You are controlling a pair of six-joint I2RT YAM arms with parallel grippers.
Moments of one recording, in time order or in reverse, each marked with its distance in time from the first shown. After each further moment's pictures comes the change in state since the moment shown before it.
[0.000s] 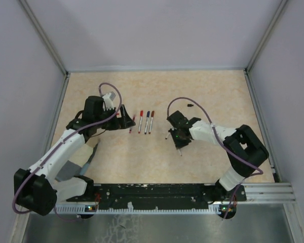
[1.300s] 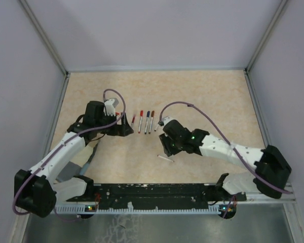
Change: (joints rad) left arm 0.000 -0.049 -0.085 -0.042 -0.019 0.158; right arm 0.285 -0.253 -0.036 -0.027 0.027 0.038
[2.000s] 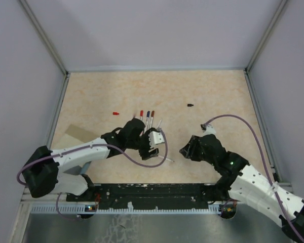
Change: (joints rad) left arm -0.569 0.189 -0.033 0.306 0.006 0.653; right arm -0.162 -0.720 -0.388 0.063 0.050 0.515
